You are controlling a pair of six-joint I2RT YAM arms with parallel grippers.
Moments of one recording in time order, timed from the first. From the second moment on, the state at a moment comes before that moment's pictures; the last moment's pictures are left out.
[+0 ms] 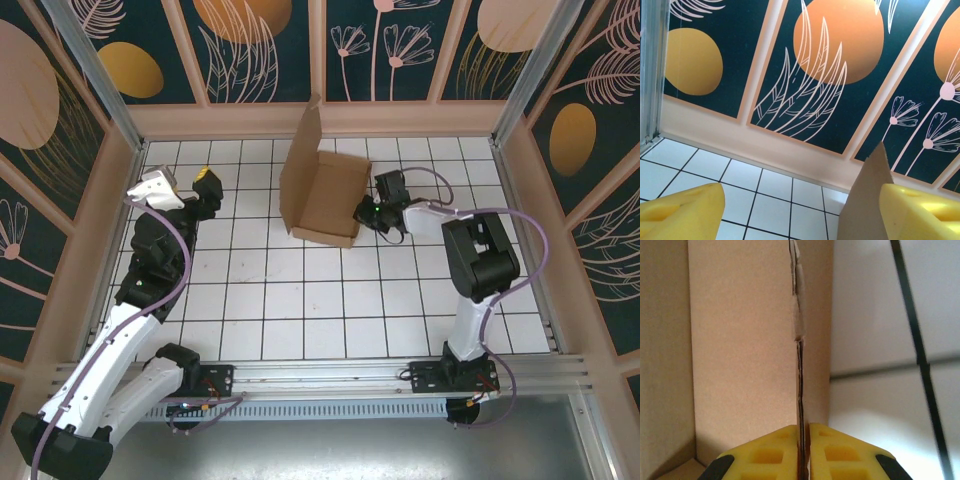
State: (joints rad) left arm -0.38 0.80 0.76 0.06 -0.38 -0.39; right arm 0.40 1.86 1.07 -0.09 -0.26 0.79
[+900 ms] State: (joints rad) left arm -0.39 0.78 0.75 0.07 -0.38 -0.37; right arm 0.48 1.82 1.29 -0.17 -0.12 0.08
